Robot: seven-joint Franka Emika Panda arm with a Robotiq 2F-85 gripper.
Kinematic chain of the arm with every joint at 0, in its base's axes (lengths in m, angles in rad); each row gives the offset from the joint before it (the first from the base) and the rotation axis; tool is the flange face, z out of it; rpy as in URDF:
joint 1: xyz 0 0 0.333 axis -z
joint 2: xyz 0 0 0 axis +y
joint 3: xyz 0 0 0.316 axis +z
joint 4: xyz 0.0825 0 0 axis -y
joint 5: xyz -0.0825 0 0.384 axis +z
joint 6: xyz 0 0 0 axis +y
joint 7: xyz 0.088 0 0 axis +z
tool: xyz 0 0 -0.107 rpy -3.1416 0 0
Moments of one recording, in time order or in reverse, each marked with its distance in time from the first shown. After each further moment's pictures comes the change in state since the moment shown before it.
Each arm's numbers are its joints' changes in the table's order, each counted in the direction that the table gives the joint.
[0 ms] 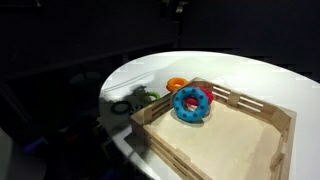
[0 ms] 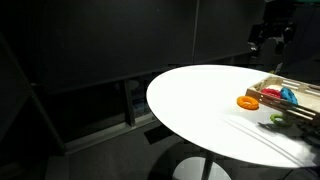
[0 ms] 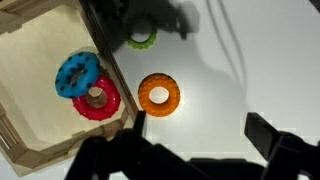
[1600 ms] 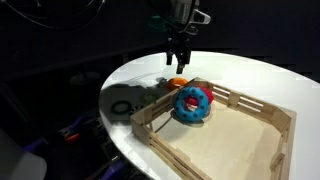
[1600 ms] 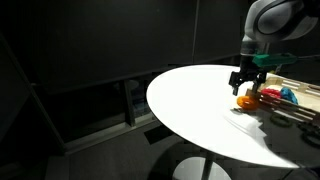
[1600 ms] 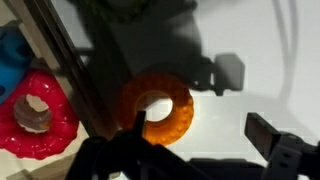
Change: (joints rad) arm -0.035 0.313 -0.040 -0.073 0.000 -0.362 -0.002
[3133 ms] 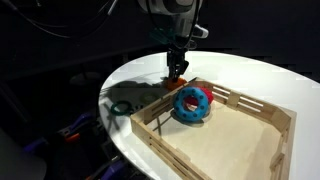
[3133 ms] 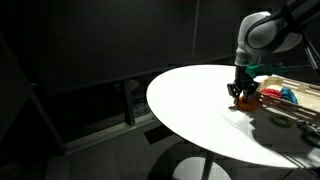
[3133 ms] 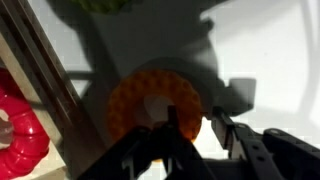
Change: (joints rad) arm -0.015 0.103 -0.008 0.034 0.011 -0.040 0.001
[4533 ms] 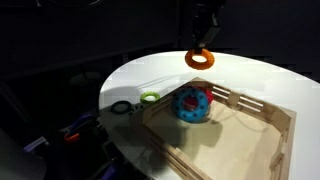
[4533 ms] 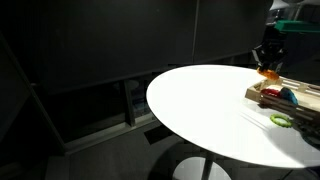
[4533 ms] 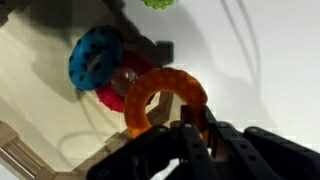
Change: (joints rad) arm 0.091 -0.245 -0.115 0.046 0.050 0.225 -0.017
